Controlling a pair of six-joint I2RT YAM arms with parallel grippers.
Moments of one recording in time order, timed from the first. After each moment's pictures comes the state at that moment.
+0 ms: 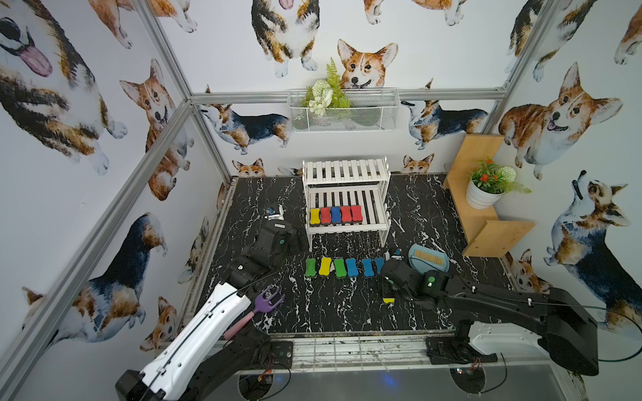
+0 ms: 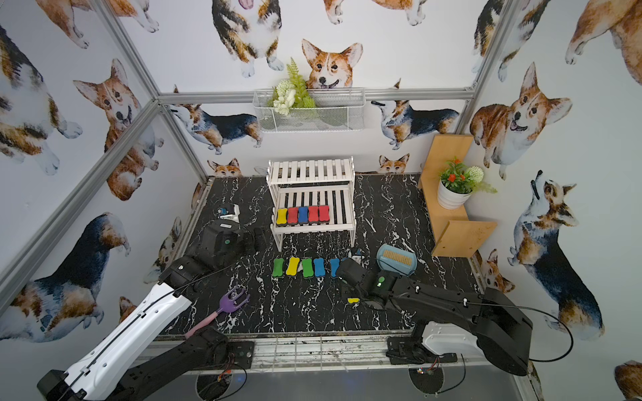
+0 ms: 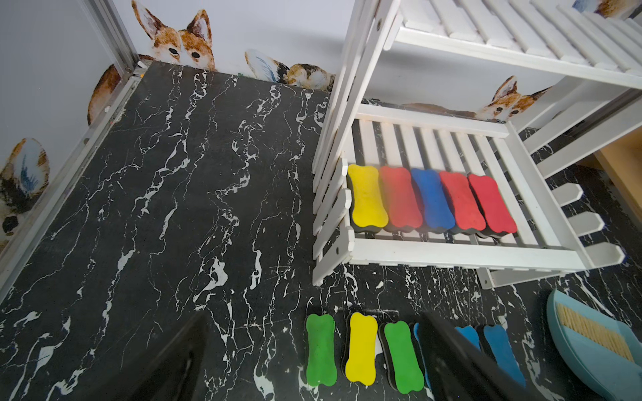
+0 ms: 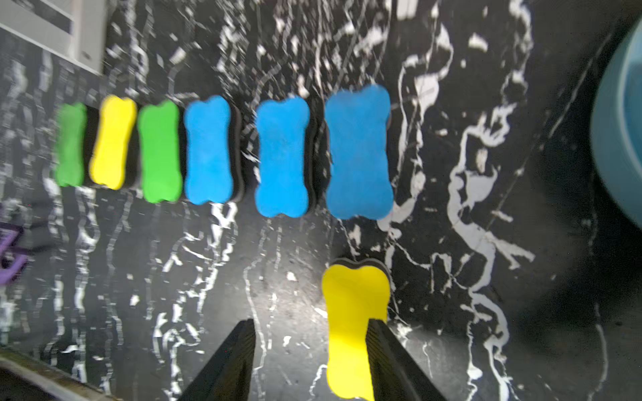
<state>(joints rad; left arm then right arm) -0.50 0.92 0.93 -0.63 -0.36 -0.47 0.96 1.16 0.67 -0.49 0.23 0.89</state>
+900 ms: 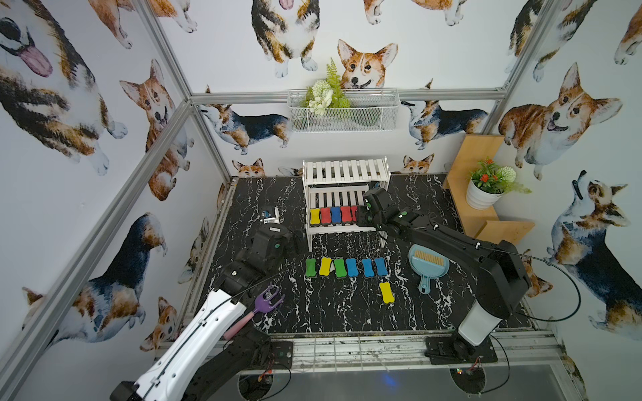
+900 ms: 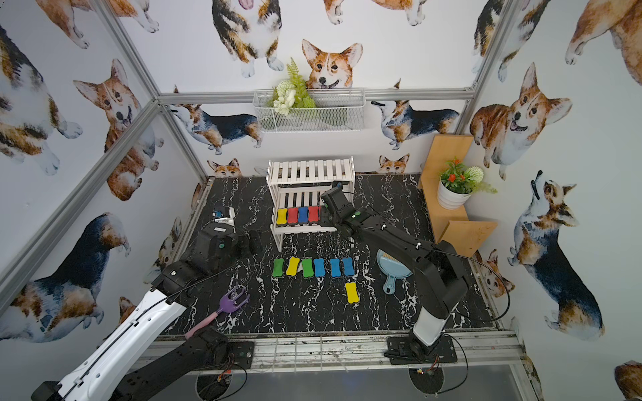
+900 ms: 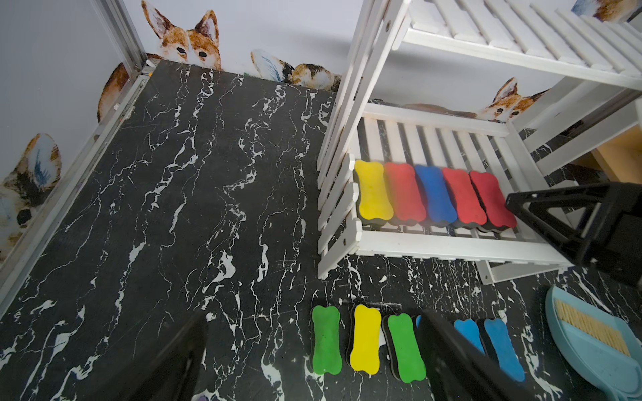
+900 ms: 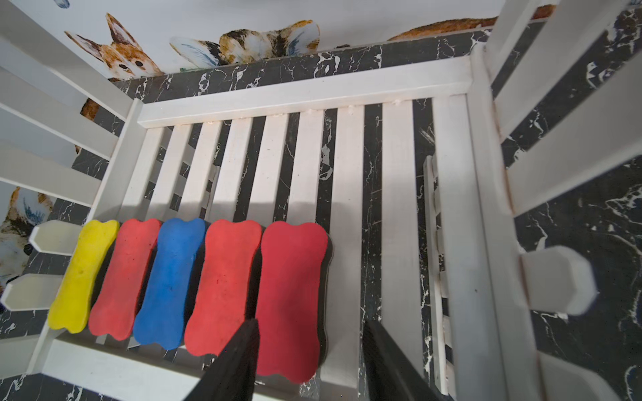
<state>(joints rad) -0.49 0.86 0.92 -0.67 -0.35 -0.47 0.64 1.70 1.35 -0.38 0.23 0.55</state>
